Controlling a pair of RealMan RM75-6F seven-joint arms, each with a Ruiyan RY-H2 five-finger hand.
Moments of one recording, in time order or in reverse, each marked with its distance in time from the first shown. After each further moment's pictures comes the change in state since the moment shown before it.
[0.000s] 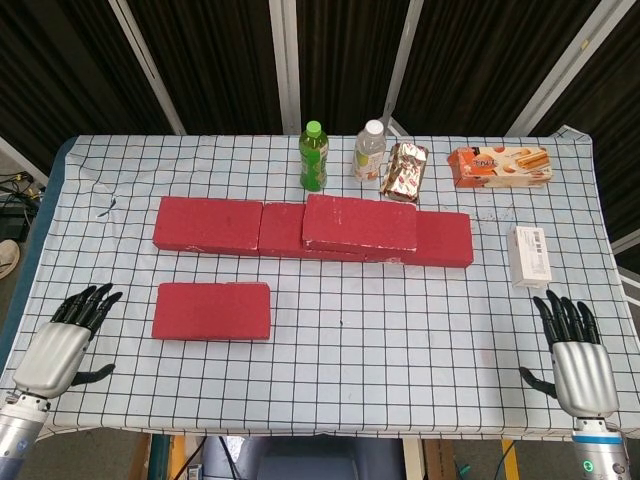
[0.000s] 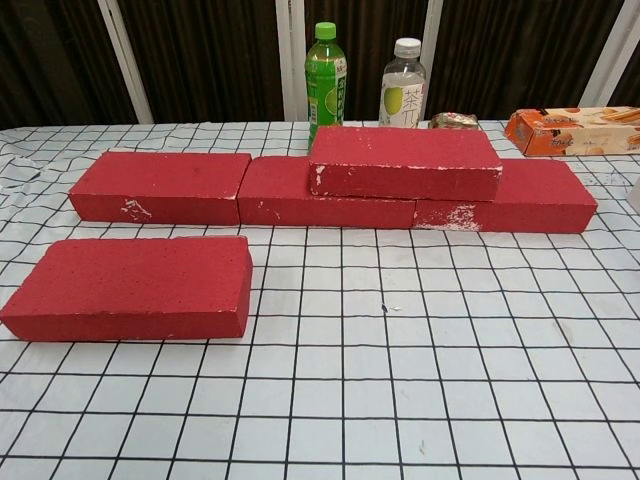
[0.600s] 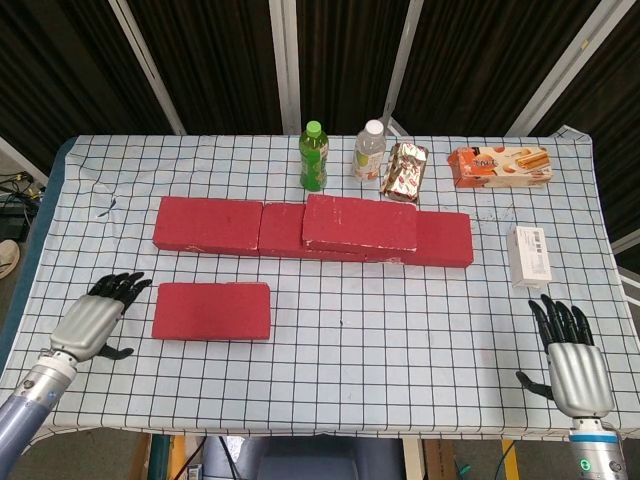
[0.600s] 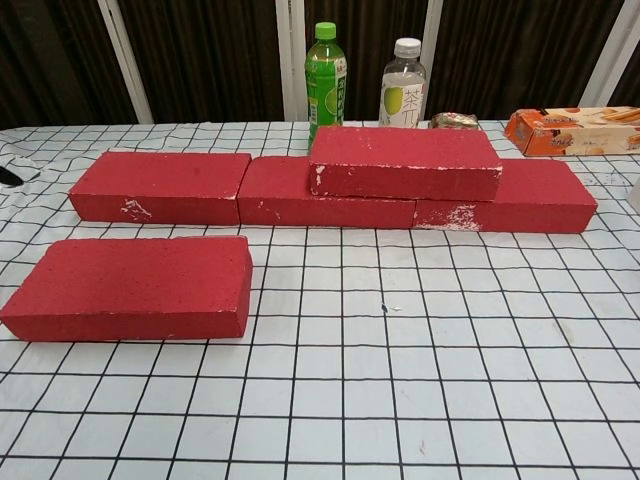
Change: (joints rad) left arm -0.225 0.047 -0.081 -0.039 -0.263 -0.362 0.046; right arm 0.046 0.024 -0.059 -0.038 0.077 -0.013 -0.021
